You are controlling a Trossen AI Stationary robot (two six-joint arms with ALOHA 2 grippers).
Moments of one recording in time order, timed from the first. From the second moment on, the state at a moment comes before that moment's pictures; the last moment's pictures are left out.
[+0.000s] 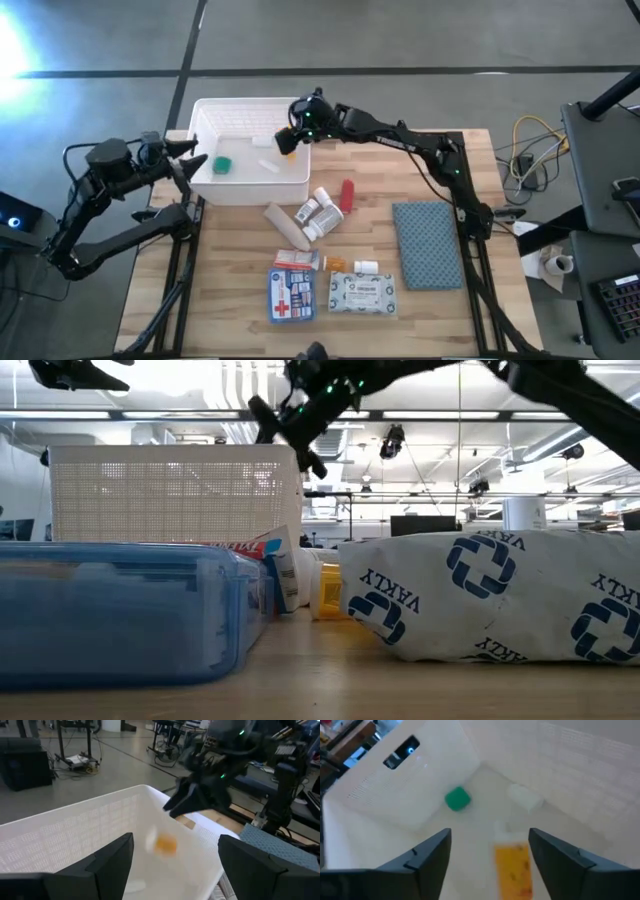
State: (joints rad) left arm 0.67 0.41 0.95 -0.80 0.02 -0.17; right arm -0.36 2.23 2.20 -0.58 0.01 0.55
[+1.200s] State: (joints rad) left arm 0.67 0.58 0.95 -0.79 0.02 -0.04; right arm -0.25 1.95 1.41 -0.80 0.08 1.25
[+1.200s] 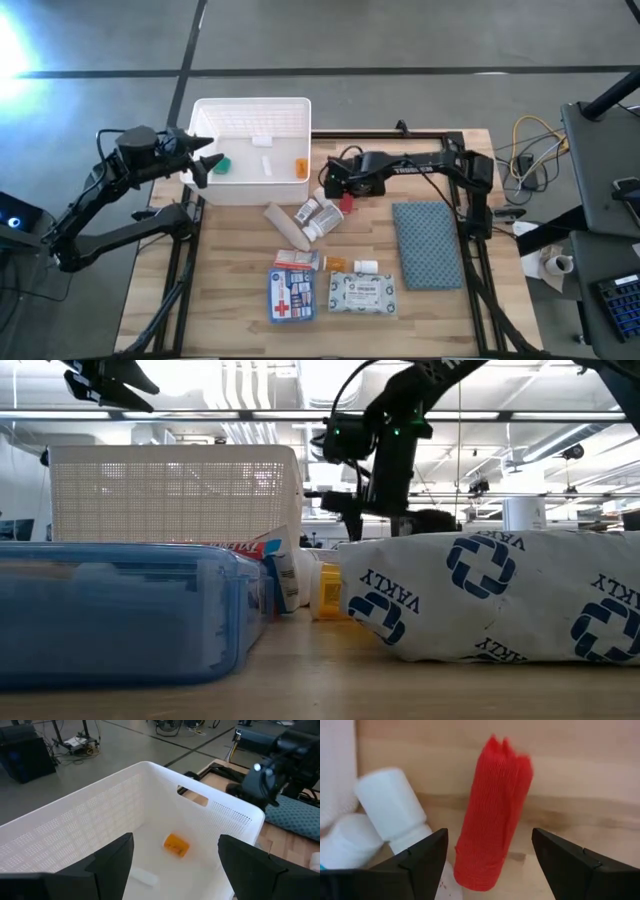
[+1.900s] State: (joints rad) left arm 0.67 0.58 0.95 -0.79 0.02 -0.04; right arm -0.24 1.95 1.32 -0.87 0.14 1.24
